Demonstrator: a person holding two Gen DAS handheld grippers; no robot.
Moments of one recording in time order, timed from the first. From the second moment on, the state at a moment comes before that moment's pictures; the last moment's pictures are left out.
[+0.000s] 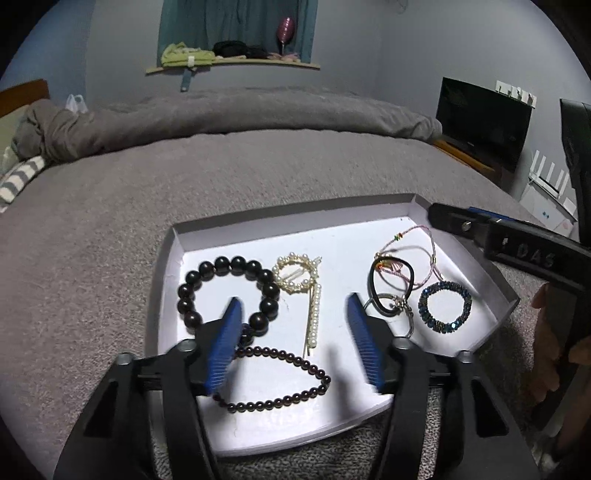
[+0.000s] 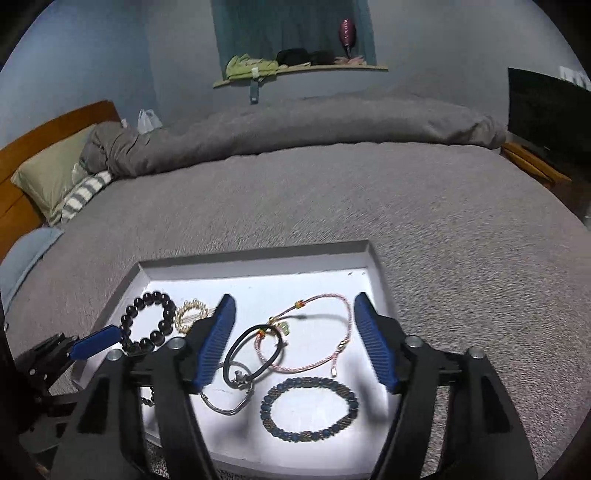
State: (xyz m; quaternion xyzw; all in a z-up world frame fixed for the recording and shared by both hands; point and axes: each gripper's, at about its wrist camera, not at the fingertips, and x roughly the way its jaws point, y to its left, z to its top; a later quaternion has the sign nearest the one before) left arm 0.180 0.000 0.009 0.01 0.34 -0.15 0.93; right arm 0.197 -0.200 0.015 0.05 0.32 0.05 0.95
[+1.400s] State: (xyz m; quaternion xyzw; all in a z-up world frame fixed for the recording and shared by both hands) left arm 0.040 0.009 0.015 0.03 0.31 -0.11 0.94; right arm 0.026 -0.212 -0.016 0.00 0.31 0.04 0.95
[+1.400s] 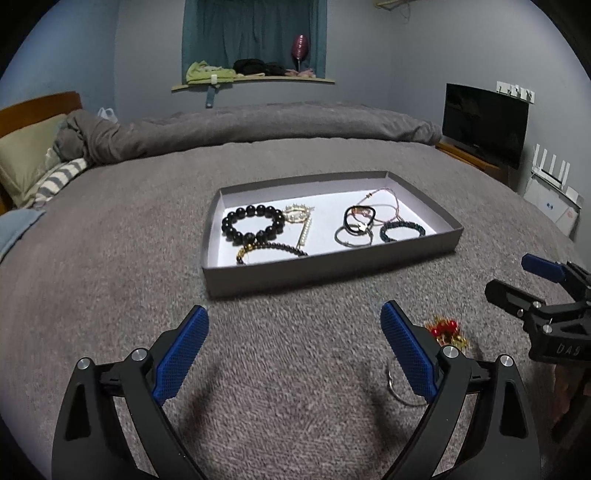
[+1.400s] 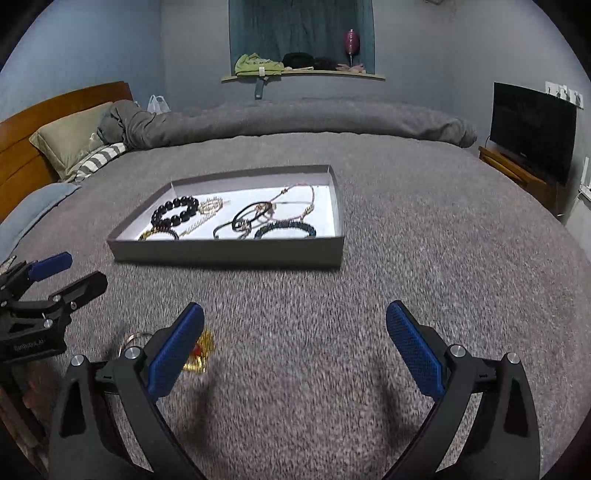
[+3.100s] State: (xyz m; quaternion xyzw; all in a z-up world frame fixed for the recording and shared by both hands) left arm 0.018 -0.040 -0.020 0.09 0.37 -0.27 0.88; right arm 0.015 -0.217 -0.028 0.01 0.34 0.11 0.93
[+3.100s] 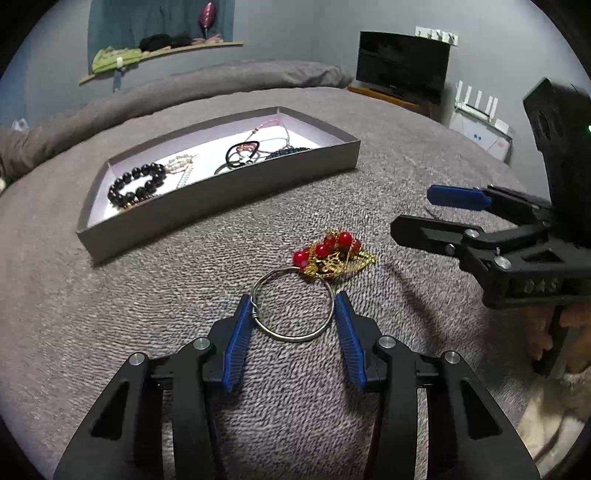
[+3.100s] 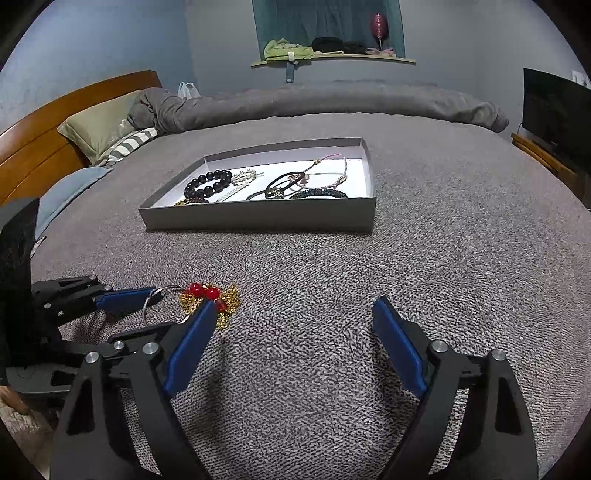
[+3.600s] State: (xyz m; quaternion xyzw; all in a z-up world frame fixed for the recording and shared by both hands) left arm 0.038 0.004 -0.016 0.05 0.39 -0.21 0.90; right arm 0.026 -0.174 -0.040 -0.02 0.37 0.16 0.92
